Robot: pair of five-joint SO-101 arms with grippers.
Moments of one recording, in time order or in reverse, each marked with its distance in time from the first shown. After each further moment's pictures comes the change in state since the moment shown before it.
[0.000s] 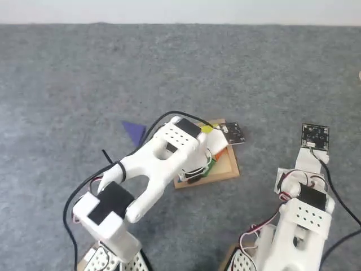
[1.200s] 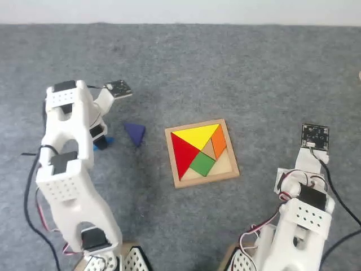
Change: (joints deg) left arm -50.5 20.2 -28.5 11.1 -35.6; right arm 0.0 0.0 0.0 0.0 0.0
